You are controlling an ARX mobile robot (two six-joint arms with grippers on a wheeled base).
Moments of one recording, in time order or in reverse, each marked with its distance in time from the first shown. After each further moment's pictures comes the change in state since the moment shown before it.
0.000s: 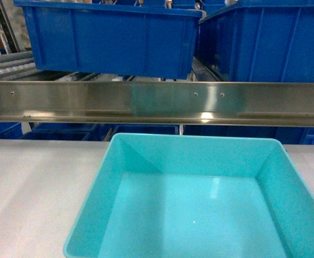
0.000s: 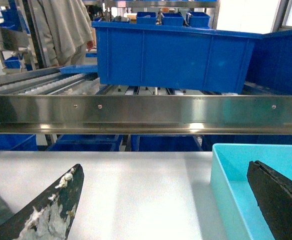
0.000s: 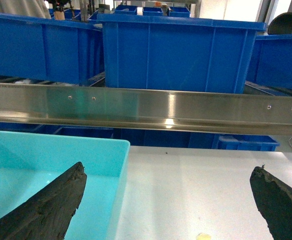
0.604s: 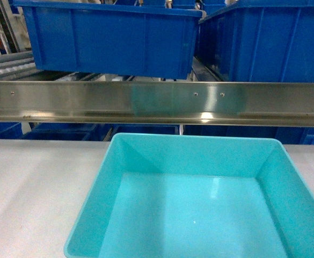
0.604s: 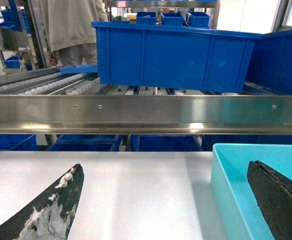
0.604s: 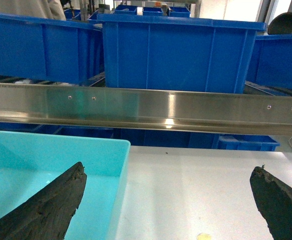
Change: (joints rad) left arm 0.000 0.000 0.000 0.000 0.000 0.000; right arm 0.000 0.000 0.000 0.000 0.000 0.000
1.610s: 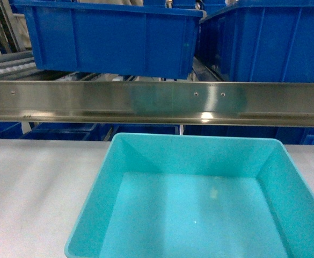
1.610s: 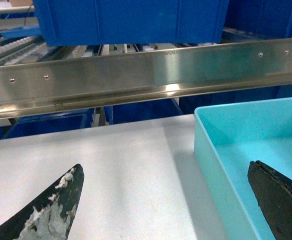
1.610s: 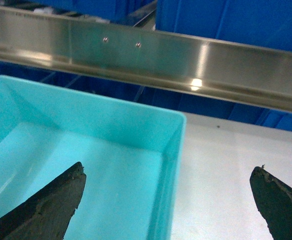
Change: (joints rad) left arm -0.019 0.996 0.081 0.739 0.146 0.071; right arm 0.283 1.182 0.203 0.722 0.143 -0.005
